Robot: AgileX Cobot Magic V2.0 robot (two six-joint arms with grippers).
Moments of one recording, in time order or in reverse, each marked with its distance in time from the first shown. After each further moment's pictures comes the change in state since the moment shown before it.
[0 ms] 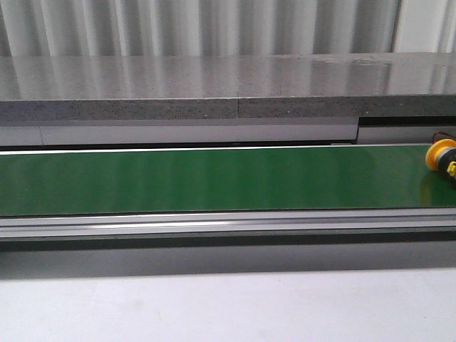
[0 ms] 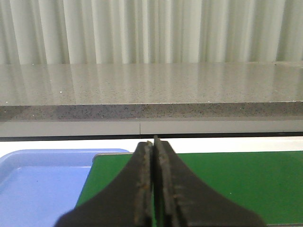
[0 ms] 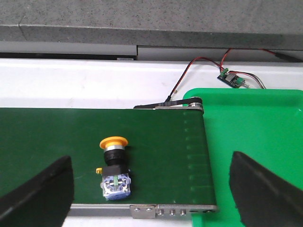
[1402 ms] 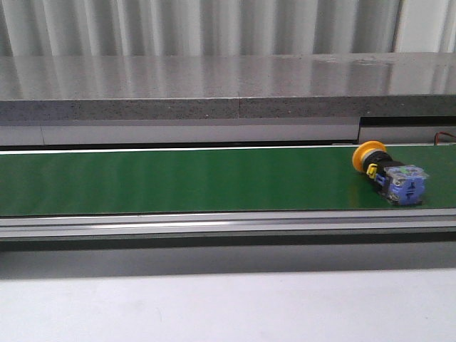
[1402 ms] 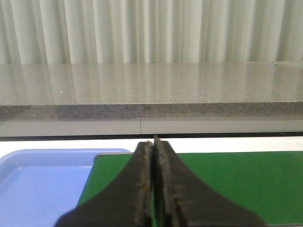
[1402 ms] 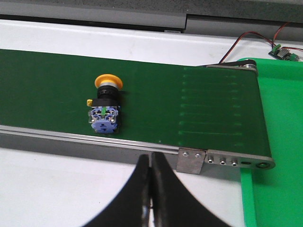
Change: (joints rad) left arm 0.000 0.000 0.000 0.000 0.000 0.000; right arm 0.128 -0.335 0.296 0.038 0.028 -0.004
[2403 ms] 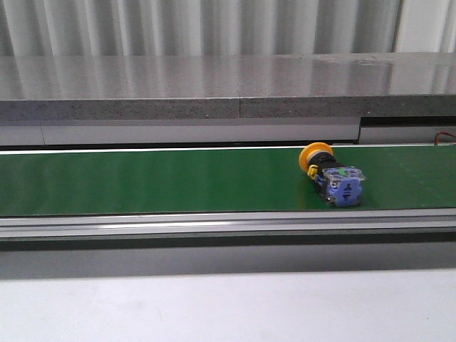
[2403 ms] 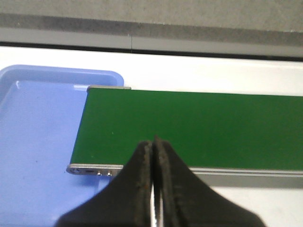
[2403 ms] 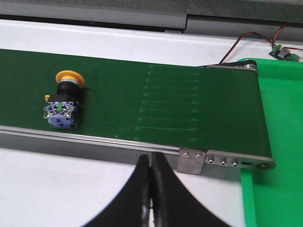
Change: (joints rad) left arm 0.000 0.497 -0.730 -0.085 0.802 0.000; right arm 0.000 0.000 0.000 0.000 0.000 0.000
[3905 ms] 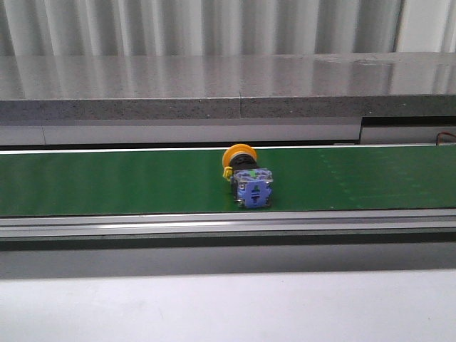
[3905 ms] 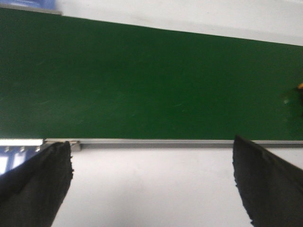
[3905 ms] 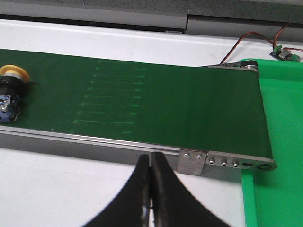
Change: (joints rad) left arm -0.128 0.461 -0.094 -0.195 -0.042 -0.007; right arm 0.000 0.000 0.000 0.000 -0.002 -0.002
